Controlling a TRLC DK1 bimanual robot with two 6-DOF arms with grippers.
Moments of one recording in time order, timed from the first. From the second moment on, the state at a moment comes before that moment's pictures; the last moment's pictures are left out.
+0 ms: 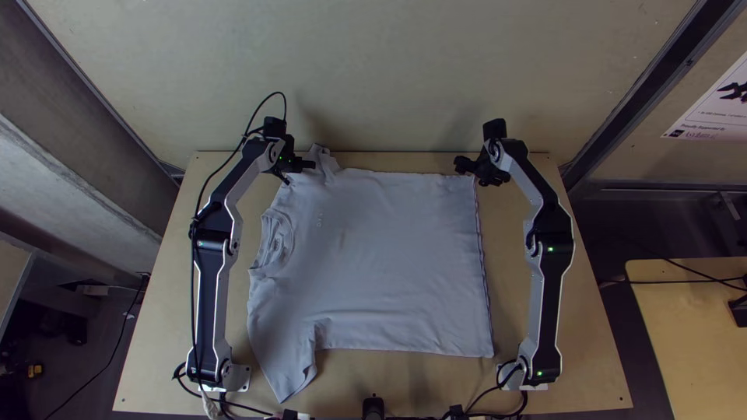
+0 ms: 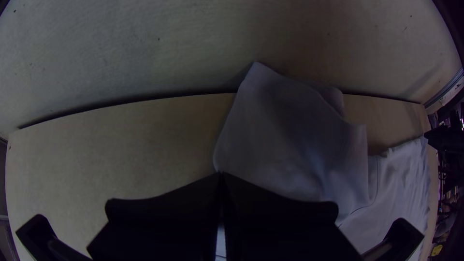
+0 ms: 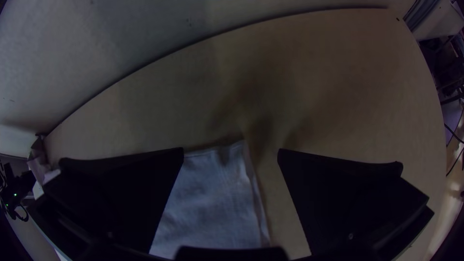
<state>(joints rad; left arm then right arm) -0.13 2.44 2.29 -0.70 0.04 -0.05 0.11 2.40 2.14 -0.82 -0.02 0.40</state>
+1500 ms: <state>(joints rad) 0.00 2.30 2.25 -0.73 0.06 -0.16 0.14 2.44 2.30 -0.79 0.08 0.37</state>
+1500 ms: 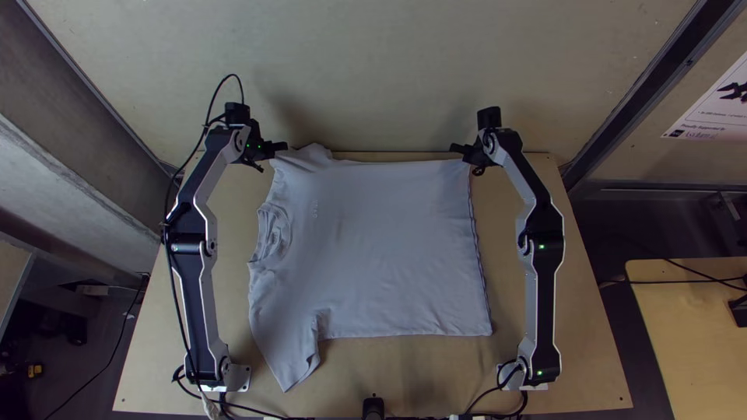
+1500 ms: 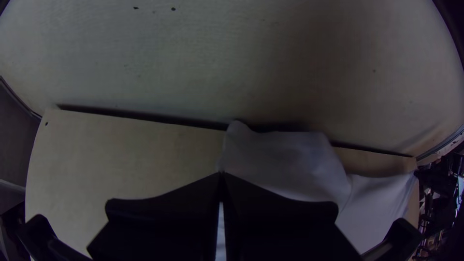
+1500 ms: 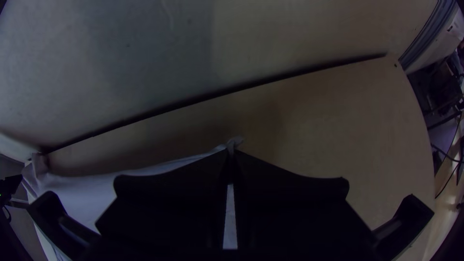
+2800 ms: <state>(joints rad) -0.04 1.62 1.37 -0.60 0.06 -0.15 0.21 1.98 1.71 -0.83 0.12 0.34</state>
